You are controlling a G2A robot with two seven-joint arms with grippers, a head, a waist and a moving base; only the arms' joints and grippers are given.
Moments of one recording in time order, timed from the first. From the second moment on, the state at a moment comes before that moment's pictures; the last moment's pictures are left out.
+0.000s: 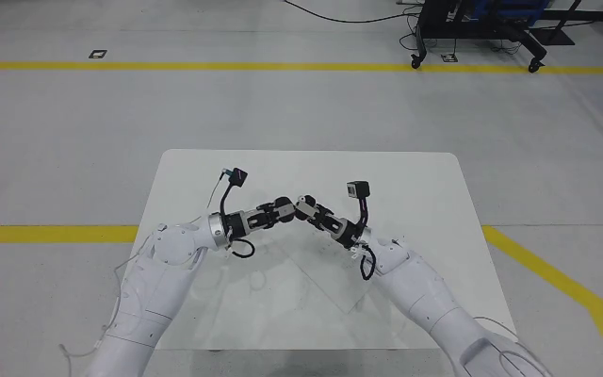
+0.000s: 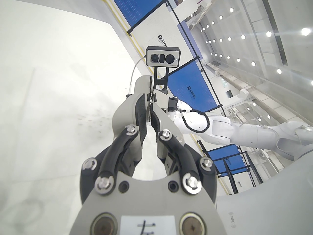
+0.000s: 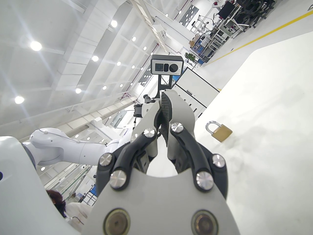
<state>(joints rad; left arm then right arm) 1.12 -1.21 -1.19 -1.34 -0.09 -0.54 -0.91 -1.02 -1.36 0.85 -0.91 0.27 -1.01 0.47</state>
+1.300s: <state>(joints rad) 1.12 -1.16 -1.26 -1.36 -0.19 -0.49 -1.09 -1.06 -1.31 0.95 -1.02 0.27 -0.89 0.73</state>
